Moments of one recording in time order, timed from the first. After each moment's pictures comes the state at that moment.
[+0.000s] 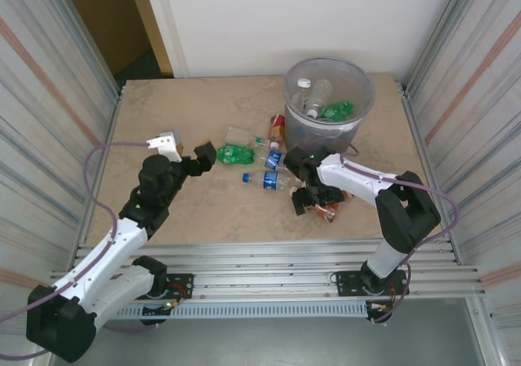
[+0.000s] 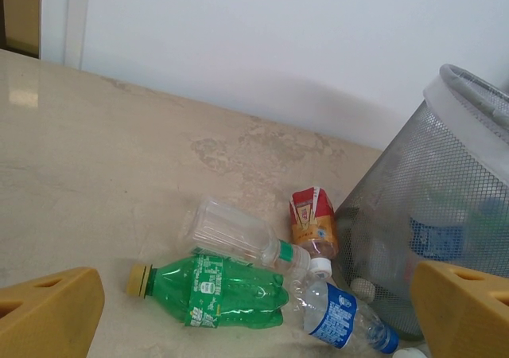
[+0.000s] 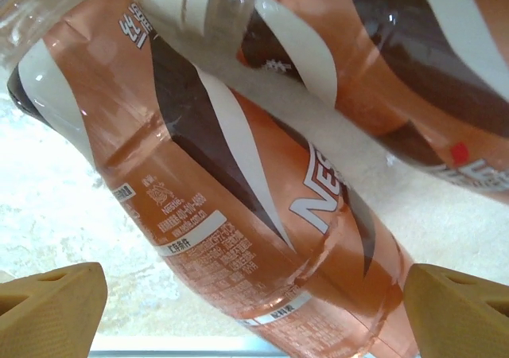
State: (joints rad) left arm -0.42 0.87 0.58 0.10 -0.12 -0.46; right arm 0.67 1.65 1.11 -1.06 0.18 0.42
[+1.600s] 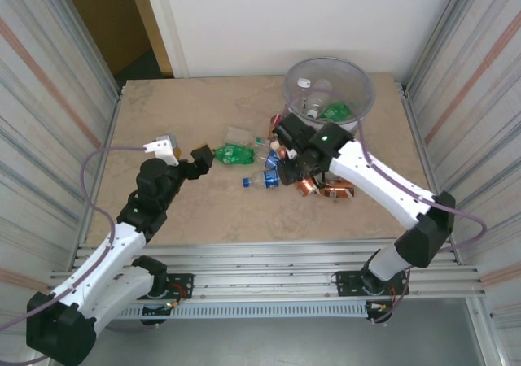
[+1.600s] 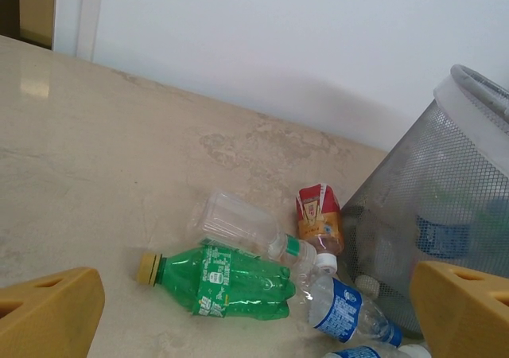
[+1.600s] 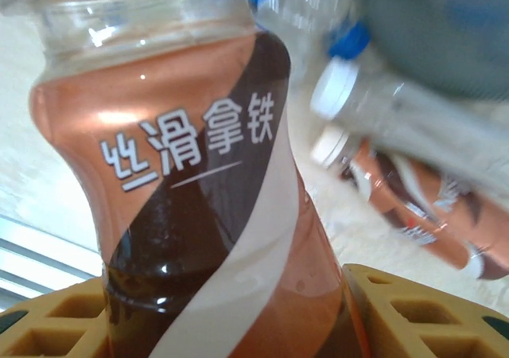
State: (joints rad) left arm -0.40 0.83 0.54 0.07 -0.12 -0.48; right arm 0.80 1.52 1.63 -1.25 0.19 0.32
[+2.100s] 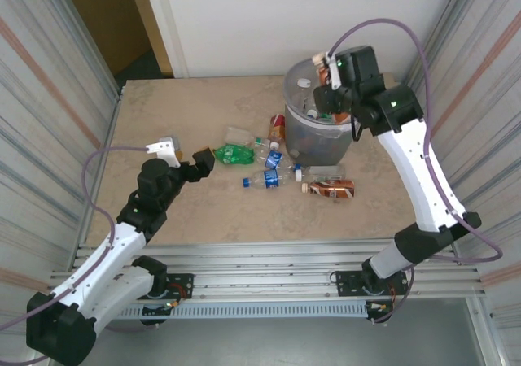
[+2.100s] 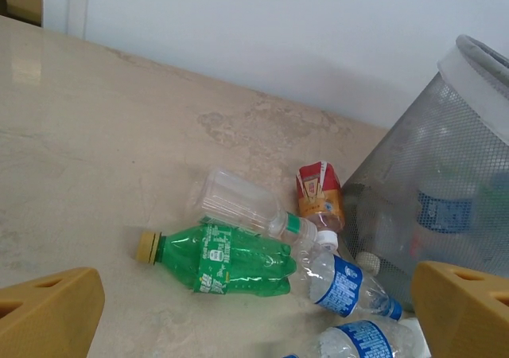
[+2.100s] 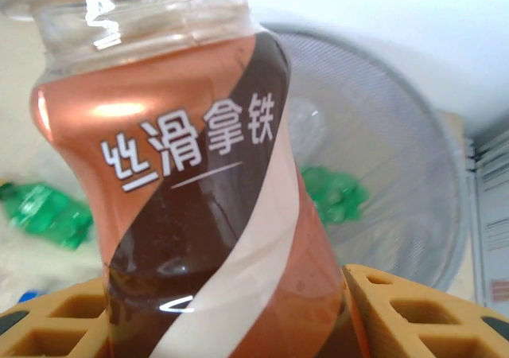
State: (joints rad) left arm -0.40 0.83 0.55 0.04 -0.08 -0.47; right arm 0.44 1.56 2.04 -1.12 0.26 0.02
